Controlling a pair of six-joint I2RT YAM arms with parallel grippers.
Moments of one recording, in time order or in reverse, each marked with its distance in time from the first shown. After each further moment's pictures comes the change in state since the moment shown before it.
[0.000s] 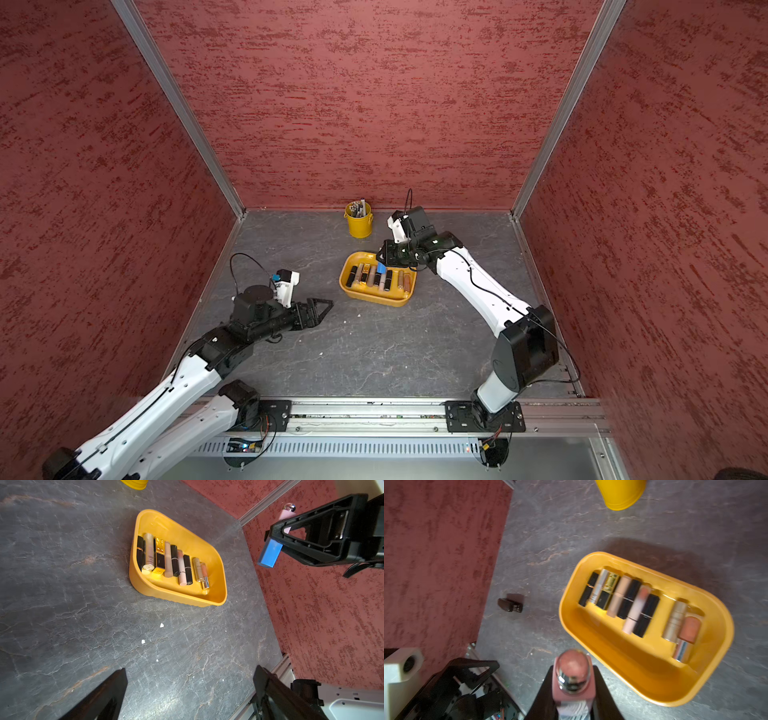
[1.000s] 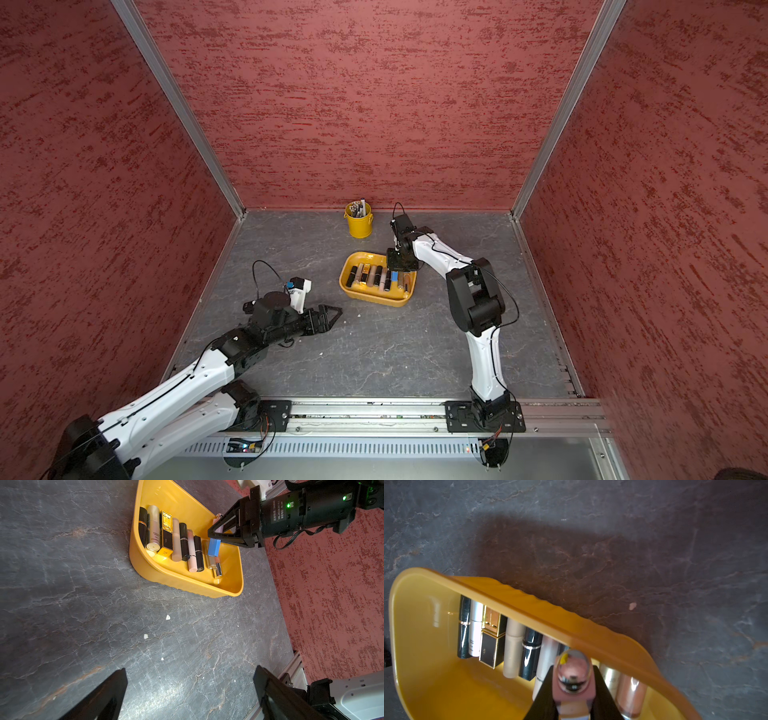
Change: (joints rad) left arm -0.063 0.077 -0.110 0.159 -0.051 -0.055; right arm -0.075 0.496 0.223 -0.059 0.148 -0.063
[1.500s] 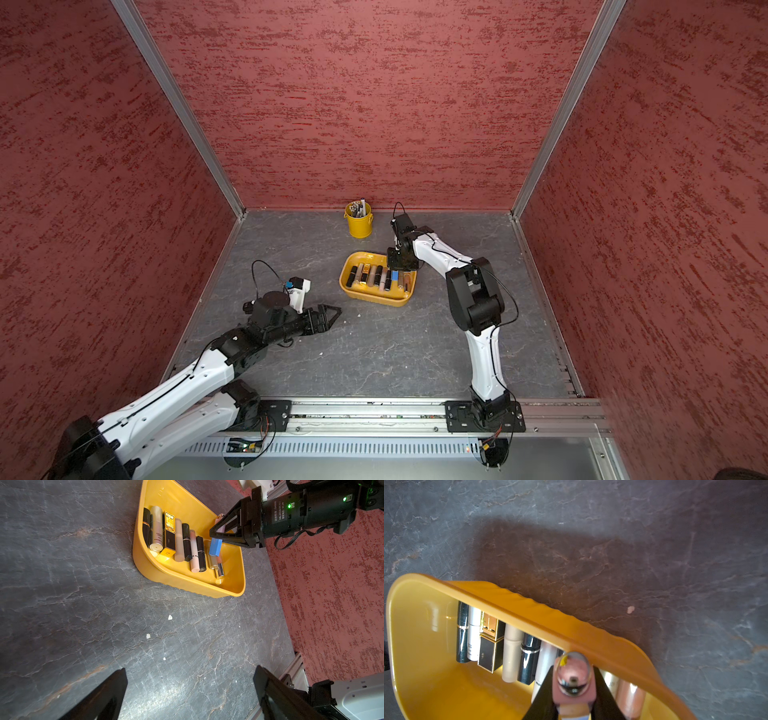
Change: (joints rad) left arm 0.010 -0.008 0.000 -0.008 0.000 0.002; right arm -0.002 0.004 -0.009 0.011 0.002 0.005
